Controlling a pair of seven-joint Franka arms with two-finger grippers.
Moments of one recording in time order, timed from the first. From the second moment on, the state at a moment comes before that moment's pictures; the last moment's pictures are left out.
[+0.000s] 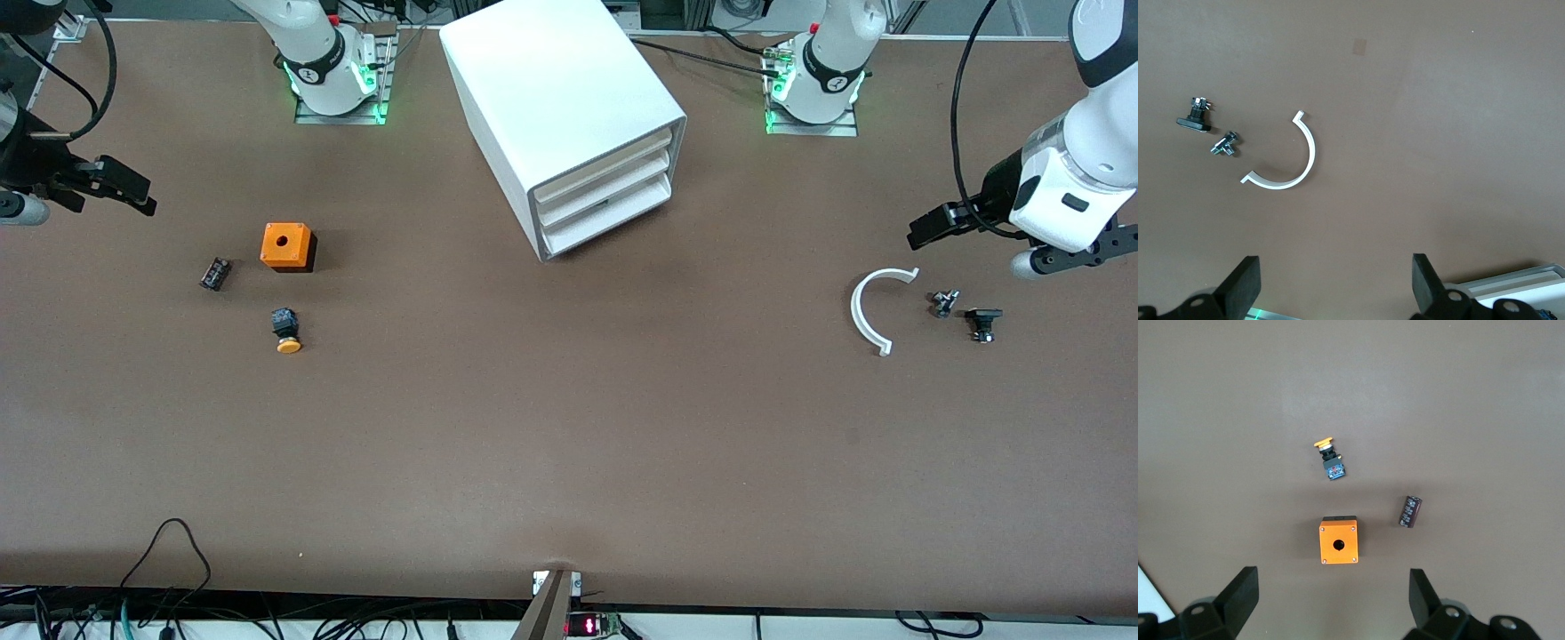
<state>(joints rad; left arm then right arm) -0.16 0.02 0.10 -1.68 -0.04 1.60 -0.35 0.15 -0.12 -0.21 -1.86 -0.04 1.72 -0.02</state>
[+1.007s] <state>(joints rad) -0.16 0.02 0.10 -1.68 -0.04 1.60 -0.35 0.15 -0.12 -0.21 -1.86 -0.04 1.73 -0.02</state>
